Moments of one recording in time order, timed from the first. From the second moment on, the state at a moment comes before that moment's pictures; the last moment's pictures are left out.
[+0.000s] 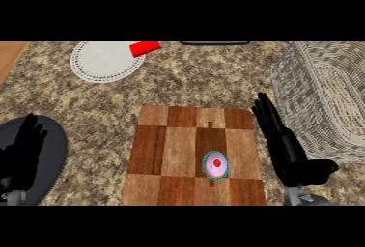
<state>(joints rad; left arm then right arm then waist) 0.06 0.45 -0.02 -1.52 0.35 0.38 0.19 -0.06 -0.18 0.28 -1.70 -0.14 -0.20 0.04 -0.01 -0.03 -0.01</state>
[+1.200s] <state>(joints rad) -0.18 0.56 -0.18 -1.57 0.14 0.18 0.01 -0.72 -0.20 0.75 -1.49 0.21 -0.56 0.57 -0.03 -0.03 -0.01</state>
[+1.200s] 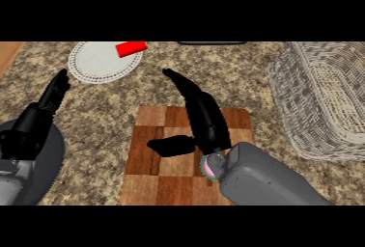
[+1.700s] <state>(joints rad) -0.19 0.55 -0.18 -1.56 0.13 0.18 0.01 -1.04 -0.36 0.79 -1.52 0.01 0.06 1.00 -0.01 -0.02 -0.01</state>
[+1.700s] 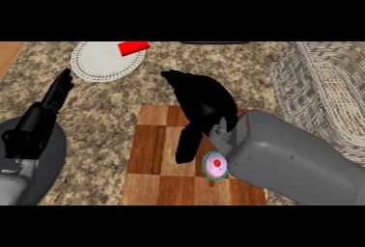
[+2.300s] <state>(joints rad) -0.19 0.55 -0.15 -1.53 0.13 0.15 -0.03 -1.19 -0.46 0.75 -1.51 -0.36 0.27 1.12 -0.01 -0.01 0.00</state>
